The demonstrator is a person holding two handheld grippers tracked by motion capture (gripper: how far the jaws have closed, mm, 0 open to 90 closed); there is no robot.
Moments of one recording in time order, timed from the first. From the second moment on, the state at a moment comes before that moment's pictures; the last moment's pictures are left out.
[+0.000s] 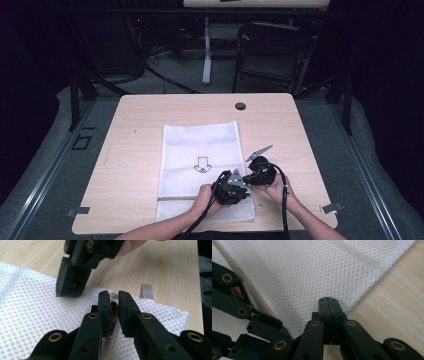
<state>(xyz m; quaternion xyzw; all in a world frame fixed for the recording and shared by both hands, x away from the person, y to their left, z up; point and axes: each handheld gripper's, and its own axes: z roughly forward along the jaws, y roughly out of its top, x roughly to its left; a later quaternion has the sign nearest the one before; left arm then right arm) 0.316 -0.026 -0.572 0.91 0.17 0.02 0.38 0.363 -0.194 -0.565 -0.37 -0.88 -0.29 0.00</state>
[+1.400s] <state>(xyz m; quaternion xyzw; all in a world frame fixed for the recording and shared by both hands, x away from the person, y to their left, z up) 0.313 -0.001 -0.574 0.89 0.22 0.02 0.41 0.353 -0.193 -0.559 -0.35 -0.90 -0.26 0.01</state>
